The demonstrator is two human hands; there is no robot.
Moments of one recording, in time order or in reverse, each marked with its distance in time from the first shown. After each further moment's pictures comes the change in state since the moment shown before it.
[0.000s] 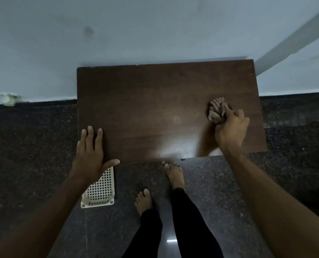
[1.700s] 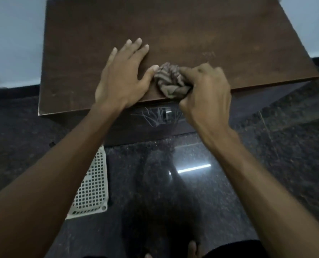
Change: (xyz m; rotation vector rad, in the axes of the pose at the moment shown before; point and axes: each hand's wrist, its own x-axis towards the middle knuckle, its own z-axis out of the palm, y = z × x) left_hand 0.063 0.103 0.050 -0.015 0.585 0.338; right_hand -0.133 -0.058 0.038 0.235 0.219 -0.470
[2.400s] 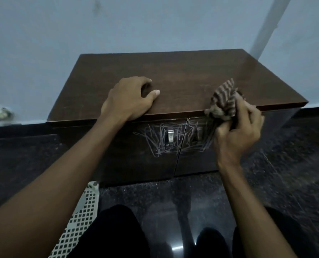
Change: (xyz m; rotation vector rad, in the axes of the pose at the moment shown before) left_hand -0.013 0.002 -0.003 -0.067 0.167 -0.023; right_hand -0.065 0.111 0.078 0.290 0.955 0.028
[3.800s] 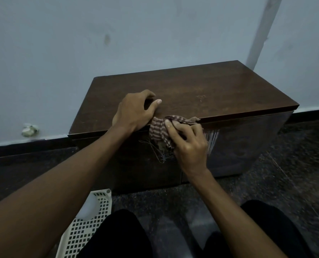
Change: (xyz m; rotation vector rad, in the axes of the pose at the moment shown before) left_hand -0.004 0.004 -0.001 -0.037 0.163 0.138; right_hand -0.054 -0.034 0.021 0.055 -0.210 -0.577
